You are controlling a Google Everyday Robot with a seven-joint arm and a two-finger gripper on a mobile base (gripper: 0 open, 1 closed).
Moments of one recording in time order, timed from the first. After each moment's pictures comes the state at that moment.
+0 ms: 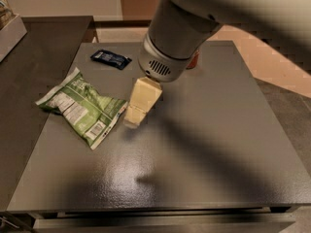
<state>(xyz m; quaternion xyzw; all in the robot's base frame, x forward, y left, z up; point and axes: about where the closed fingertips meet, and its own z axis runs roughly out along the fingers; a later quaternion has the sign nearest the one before) 0.479 0.013 0.936 -0.58 0.78 0.04 0.23</state>
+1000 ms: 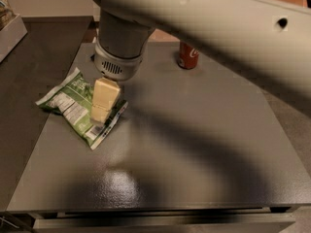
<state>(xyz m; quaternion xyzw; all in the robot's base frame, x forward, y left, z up) 0.504 0.090 0.912 -0.61 0.77 0.04 0.19</state>
